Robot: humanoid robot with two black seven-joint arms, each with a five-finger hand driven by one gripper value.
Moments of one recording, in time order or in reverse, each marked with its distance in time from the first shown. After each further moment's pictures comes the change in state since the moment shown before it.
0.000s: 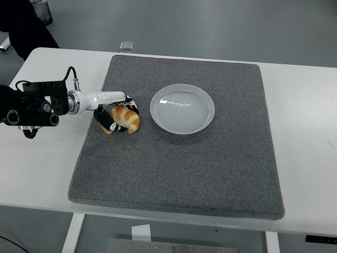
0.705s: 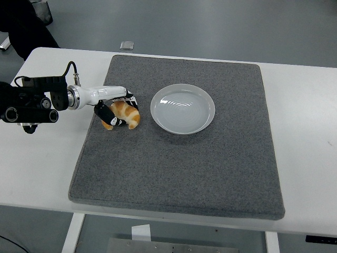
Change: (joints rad) left arm -0.076 0.018 -0.013 -0.004 0.035 0.011 -0.006; right arm 0.000 0.000 0.000 0.000 0.000 0.000 0.000
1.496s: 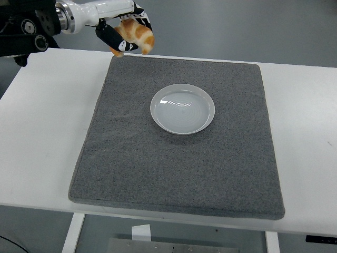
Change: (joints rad) left arm -0.288 0.063 -0.096 -0.002 -0.011 -0.047 0.003; right arm 0.000 0.000 0.000 0.000 0.000 0.000 0.000
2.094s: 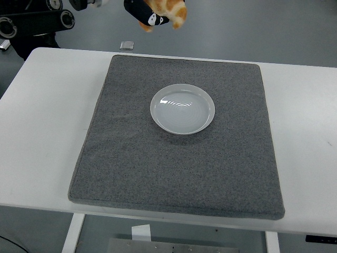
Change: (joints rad) left arm 0.032 -0.138 -0.148 0.122 0.021 0.001 -0.003; right arm 0.000 0.000 0.000 0.000 0.000 0.000 0.000
